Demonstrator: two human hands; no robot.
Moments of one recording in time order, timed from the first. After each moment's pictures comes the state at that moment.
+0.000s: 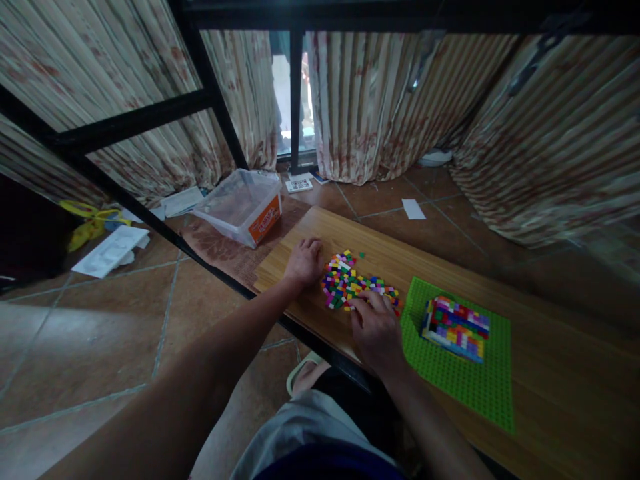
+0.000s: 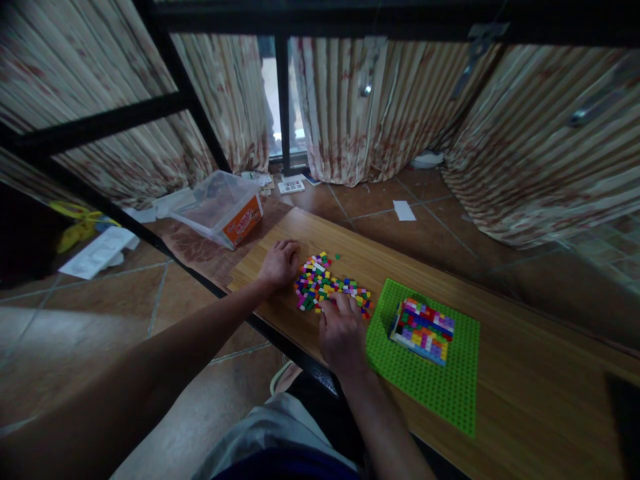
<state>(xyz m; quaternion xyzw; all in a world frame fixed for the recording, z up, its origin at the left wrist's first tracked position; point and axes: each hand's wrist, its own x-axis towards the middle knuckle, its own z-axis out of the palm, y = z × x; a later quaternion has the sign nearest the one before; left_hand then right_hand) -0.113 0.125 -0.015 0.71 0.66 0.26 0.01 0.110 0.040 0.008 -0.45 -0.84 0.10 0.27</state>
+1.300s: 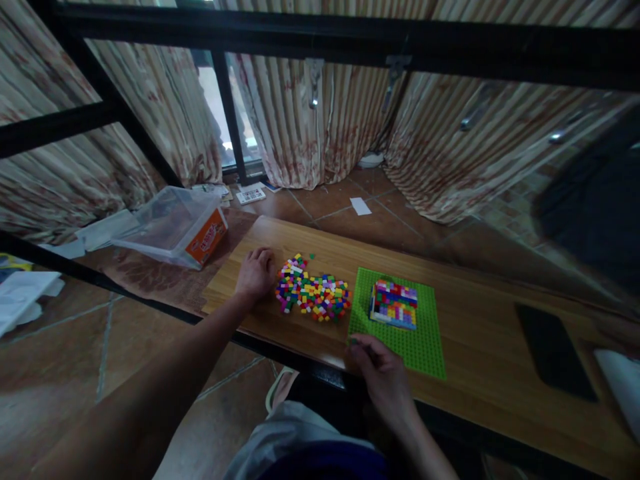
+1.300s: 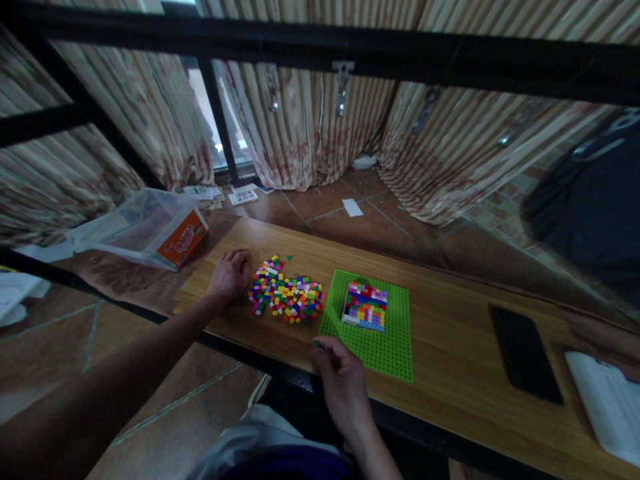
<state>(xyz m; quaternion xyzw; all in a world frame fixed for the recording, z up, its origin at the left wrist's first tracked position) -0.116 0.128 -0.012 0.71 0.65 0.26 0.00 0.175 -0.037 0.026 -0.61 -0.45 0.52 0.40</state>
